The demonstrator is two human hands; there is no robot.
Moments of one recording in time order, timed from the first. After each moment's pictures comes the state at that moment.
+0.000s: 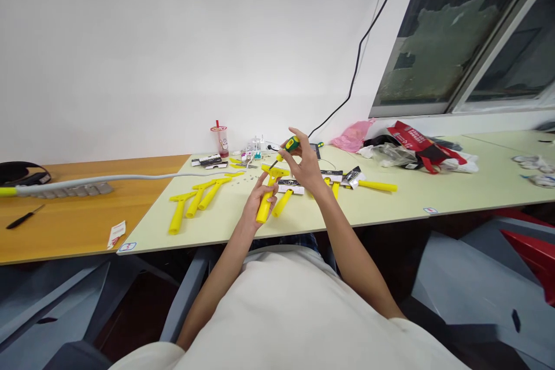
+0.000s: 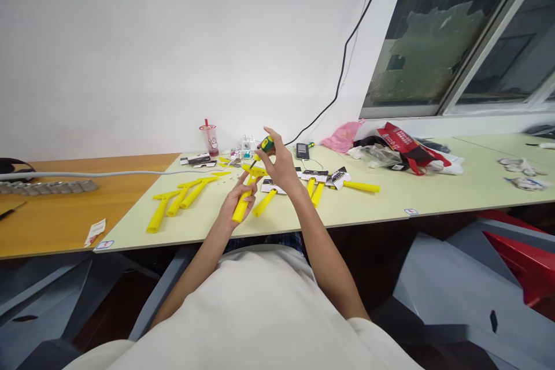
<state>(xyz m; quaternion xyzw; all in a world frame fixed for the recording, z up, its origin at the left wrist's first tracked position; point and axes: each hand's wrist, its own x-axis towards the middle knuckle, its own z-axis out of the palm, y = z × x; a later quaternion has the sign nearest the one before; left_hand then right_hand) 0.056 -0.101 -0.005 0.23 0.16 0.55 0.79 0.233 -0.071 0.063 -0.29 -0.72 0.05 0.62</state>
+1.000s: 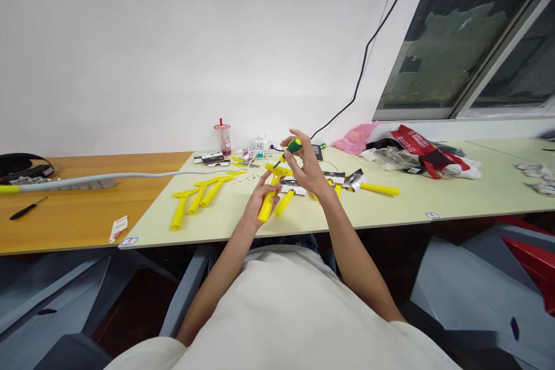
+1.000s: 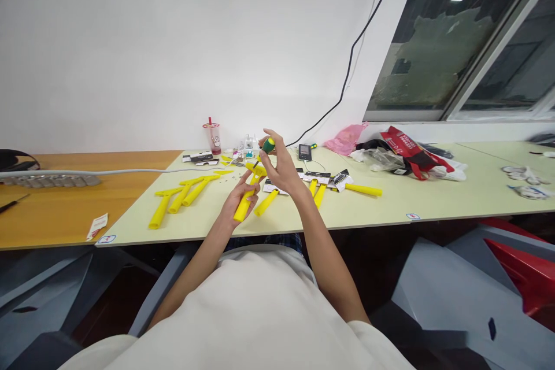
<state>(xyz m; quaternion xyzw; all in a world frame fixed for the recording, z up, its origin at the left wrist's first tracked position) 0.054 -0.098 -0.007 0.27 0.17 0.54 0.78 0.228 -0.082 0.068 -0.25 -0.75 0.09 0.60</state>
